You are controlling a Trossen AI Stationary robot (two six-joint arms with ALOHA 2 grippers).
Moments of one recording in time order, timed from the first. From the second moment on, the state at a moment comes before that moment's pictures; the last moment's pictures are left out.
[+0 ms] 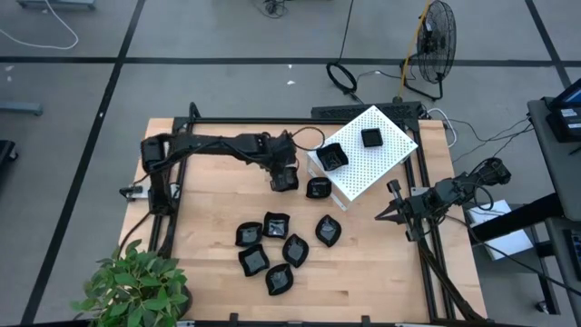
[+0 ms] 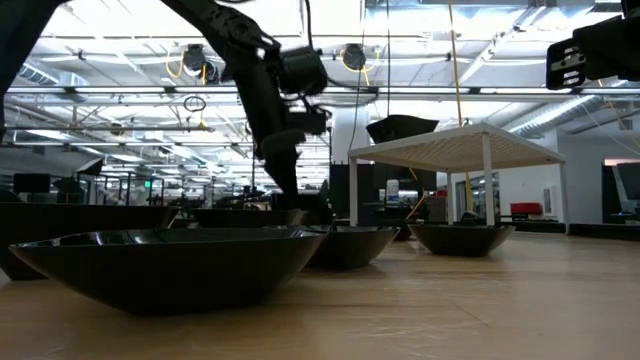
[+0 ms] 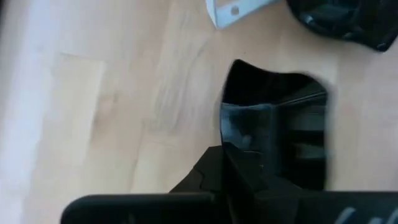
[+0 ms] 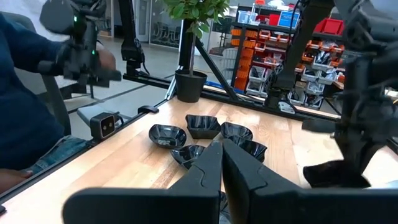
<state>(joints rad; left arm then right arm) 0.30 1.88 1.33 -0.58 -0.05 0.11 0.45 0.01 0.13 -0.14 0.13 -0.12</state>
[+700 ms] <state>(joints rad) 0.26 1.51 1.37 -0.21 -0.03 -0.14 0.45 0.01 0.13 -0.14 0.13 -0.12</state>
